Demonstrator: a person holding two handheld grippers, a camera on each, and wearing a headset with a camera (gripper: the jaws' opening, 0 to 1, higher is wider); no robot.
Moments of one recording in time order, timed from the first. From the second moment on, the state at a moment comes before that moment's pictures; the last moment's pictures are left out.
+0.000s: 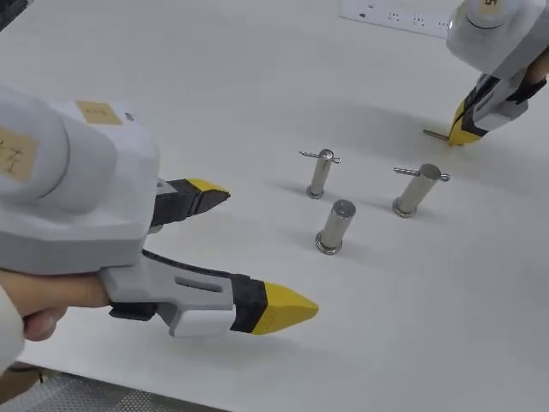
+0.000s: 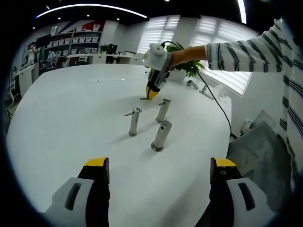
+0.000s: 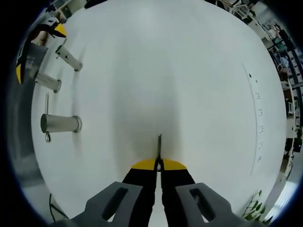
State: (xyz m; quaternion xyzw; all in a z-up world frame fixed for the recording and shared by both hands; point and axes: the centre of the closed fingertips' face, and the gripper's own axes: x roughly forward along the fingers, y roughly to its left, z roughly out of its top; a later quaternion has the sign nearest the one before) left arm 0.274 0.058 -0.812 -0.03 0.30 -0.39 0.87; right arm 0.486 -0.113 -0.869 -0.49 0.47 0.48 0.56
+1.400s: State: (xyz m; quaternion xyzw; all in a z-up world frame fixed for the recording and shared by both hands) left arm 0.259 0.056 -0.785 -0.05 0.29 -0.39 0.87; right arm 0.390 -0.119 -0.779 -0.44 0.33 0.48 0.68
